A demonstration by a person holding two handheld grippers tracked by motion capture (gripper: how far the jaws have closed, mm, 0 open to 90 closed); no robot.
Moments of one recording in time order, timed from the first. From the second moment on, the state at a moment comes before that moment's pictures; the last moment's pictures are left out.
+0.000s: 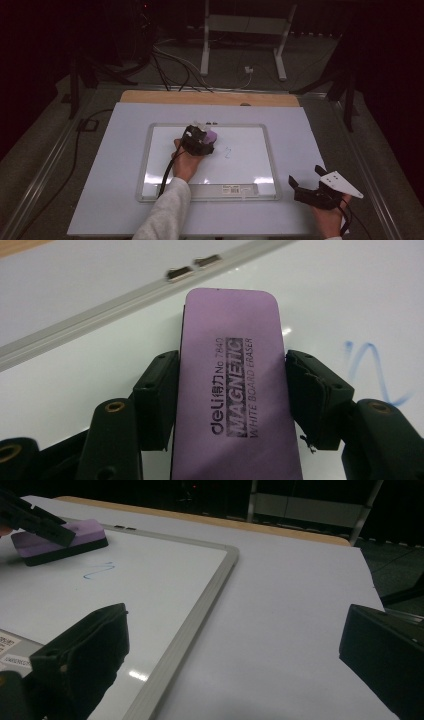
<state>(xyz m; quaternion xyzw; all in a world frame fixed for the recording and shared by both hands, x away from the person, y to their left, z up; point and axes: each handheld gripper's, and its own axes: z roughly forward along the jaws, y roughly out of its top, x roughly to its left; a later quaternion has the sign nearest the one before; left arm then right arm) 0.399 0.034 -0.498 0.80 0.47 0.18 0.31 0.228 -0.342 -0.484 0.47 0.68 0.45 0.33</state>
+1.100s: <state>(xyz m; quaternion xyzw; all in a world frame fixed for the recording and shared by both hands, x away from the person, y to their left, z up) 0.368 -0.013 -0.497 0.86 0.37 0.13 0.33 0.228 -0.338 -0.485 0.47 0.69 0.45 0.33</state>
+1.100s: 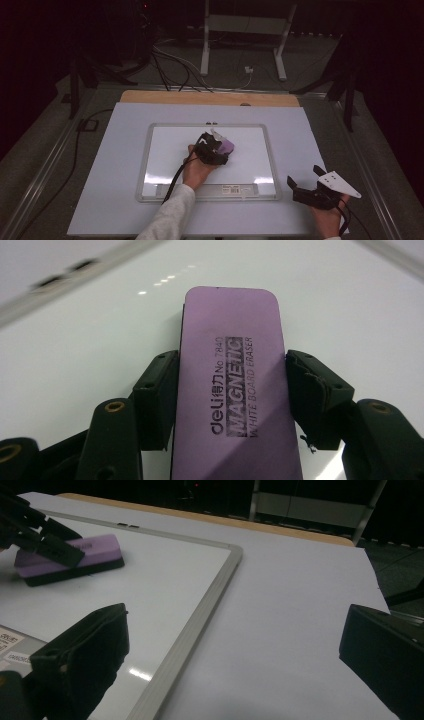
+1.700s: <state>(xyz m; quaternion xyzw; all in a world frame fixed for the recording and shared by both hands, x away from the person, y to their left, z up) 0.375 -0.016 -0.497 0.84 0.41 0.16 0.32 0.228 -0.341 -0.484 0.47 0.69 0.45 0.33</state>
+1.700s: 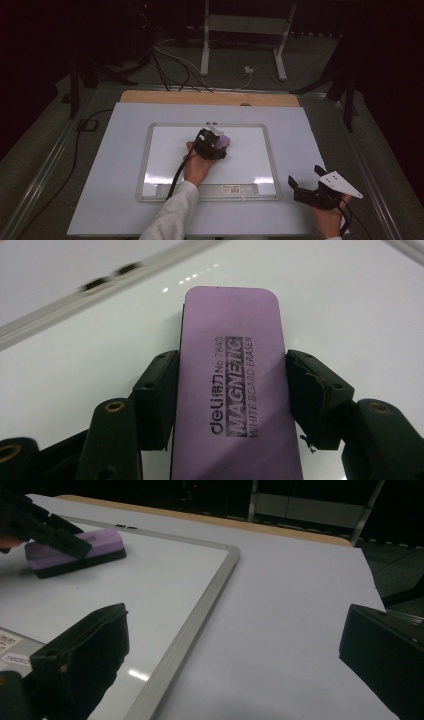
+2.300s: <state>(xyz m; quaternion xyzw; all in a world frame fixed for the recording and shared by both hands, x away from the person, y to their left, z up) 0.385 0.000 -0.497 0.82 0.44 0.19 0.30 0.227 -0.341 -0.484 0.47 0.69 0.45 0.33</state>
